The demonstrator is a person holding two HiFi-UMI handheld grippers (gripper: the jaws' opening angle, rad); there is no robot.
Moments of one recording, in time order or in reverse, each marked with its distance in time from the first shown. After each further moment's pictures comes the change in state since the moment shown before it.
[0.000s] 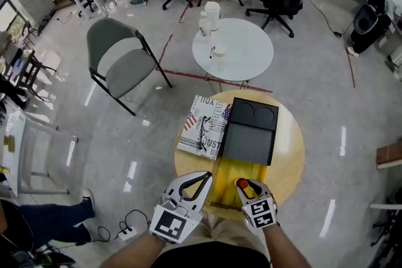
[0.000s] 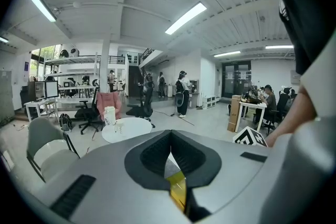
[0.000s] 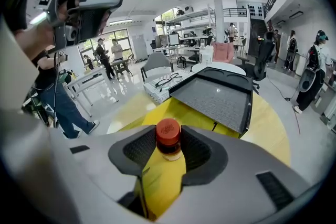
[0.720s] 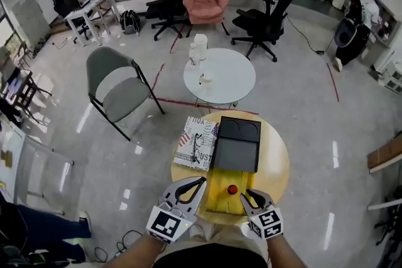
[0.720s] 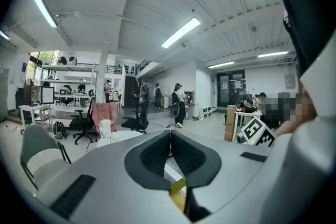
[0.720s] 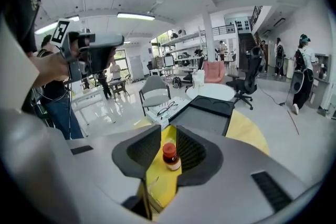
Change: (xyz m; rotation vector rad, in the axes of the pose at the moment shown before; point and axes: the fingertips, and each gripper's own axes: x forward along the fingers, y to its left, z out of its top) left arm -0.042 -0.023 0.051 -0.005 -0.136 -0.037; right arm -0.110 0.010 0.051 0.048 -0.227 -0.036
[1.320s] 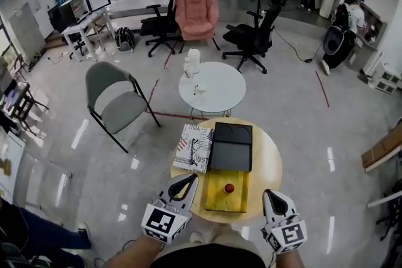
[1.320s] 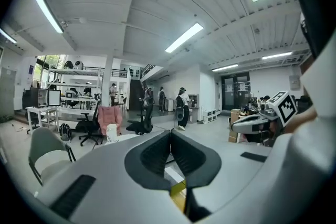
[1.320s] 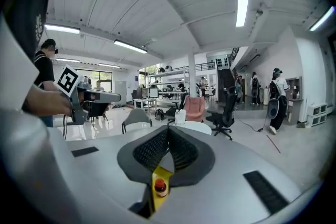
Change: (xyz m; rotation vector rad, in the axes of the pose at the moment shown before) left arm -0.046 -0.004 0.034 0.005 -0.034 0.058; right arm -0.146 0.016 0.094 -0.019 -0.350 -0.198
